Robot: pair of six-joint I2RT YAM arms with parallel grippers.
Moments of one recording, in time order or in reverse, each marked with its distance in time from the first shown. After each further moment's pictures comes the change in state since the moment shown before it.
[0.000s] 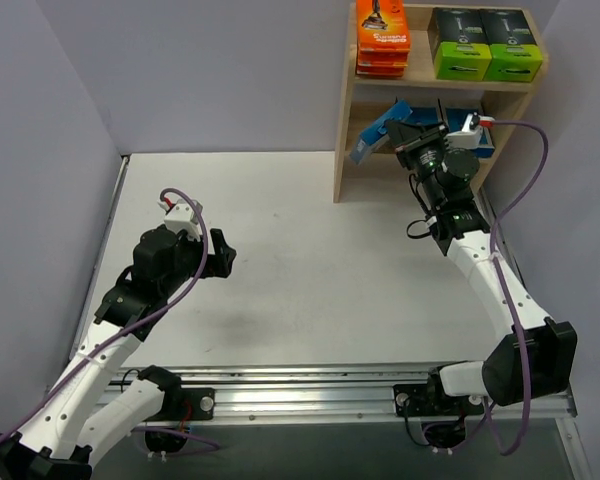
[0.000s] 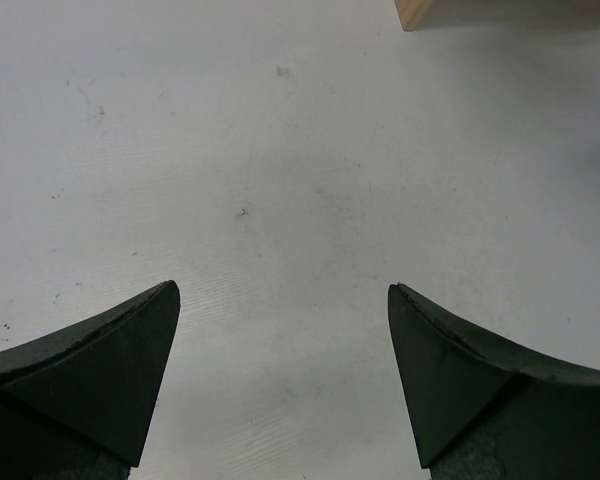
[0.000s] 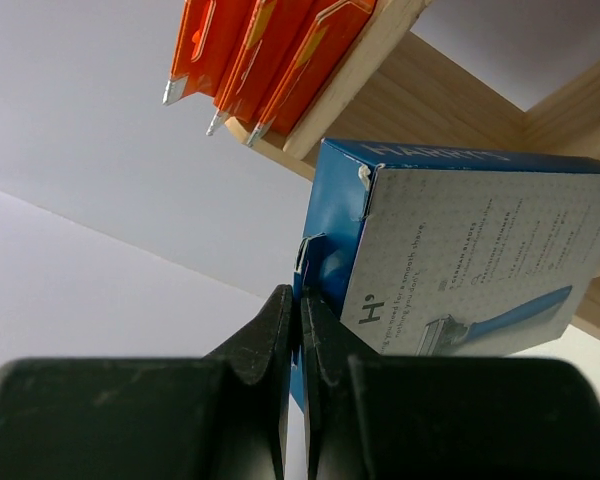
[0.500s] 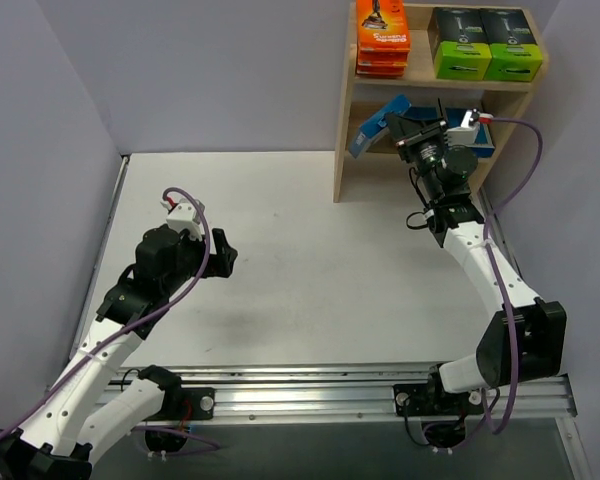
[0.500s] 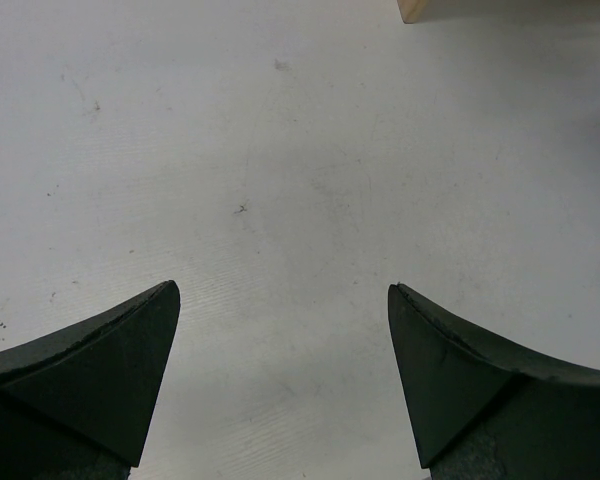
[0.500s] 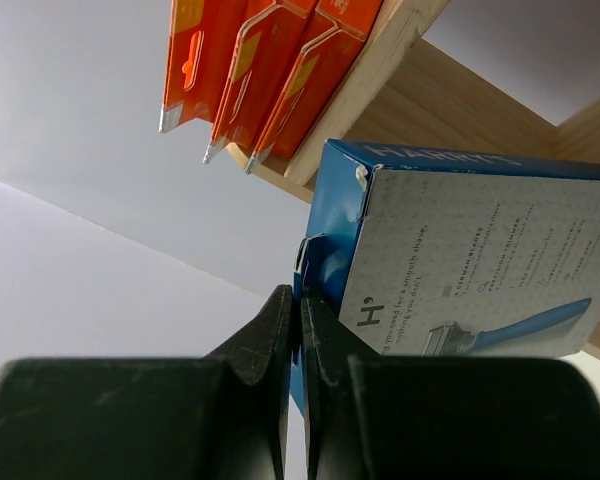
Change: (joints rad) left arm -0.005 0.013 0.000 0.000 0.001 0.000; right arm -0.042 0.092 0.000 0.150 -0.070 0.062
